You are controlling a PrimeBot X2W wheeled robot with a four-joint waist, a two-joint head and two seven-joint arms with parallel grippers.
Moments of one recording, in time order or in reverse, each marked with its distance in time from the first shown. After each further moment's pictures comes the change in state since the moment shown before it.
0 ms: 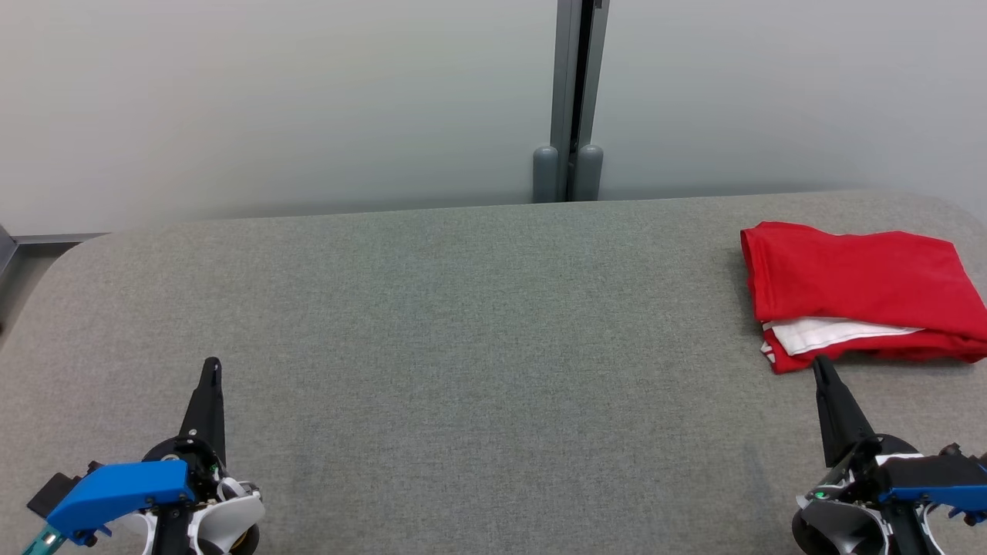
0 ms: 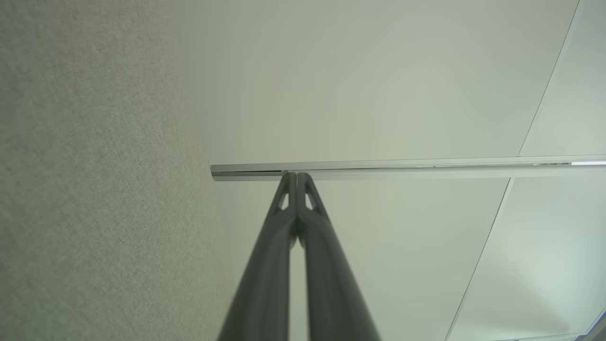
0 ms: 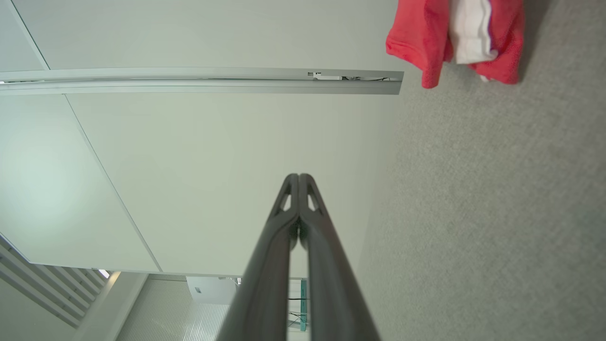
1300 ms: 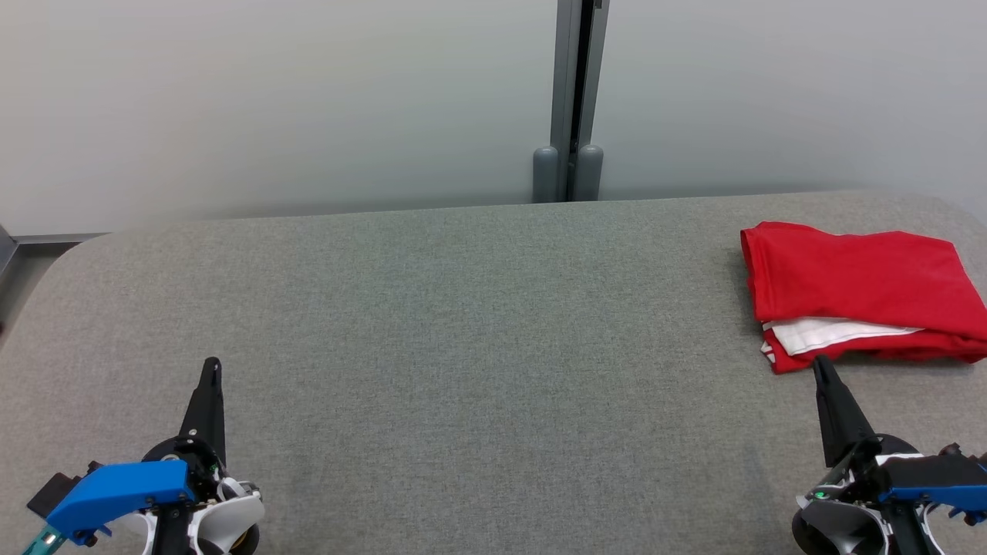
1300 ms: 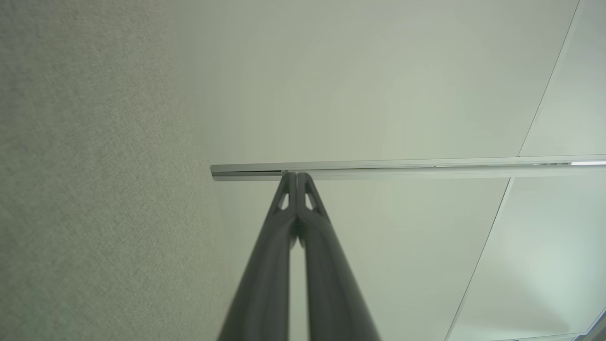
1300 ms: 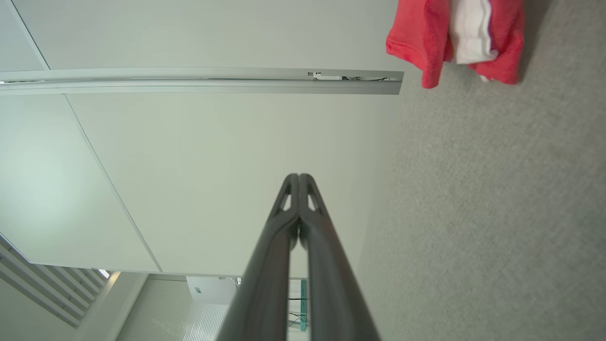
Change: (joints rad) left arm 0.000 0.000 0.000 0.000 0.000 0.000 0.000; right arm 0.000 0.000 0.000 0.000 0.000 0.000 0.000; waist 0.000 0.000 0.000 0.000
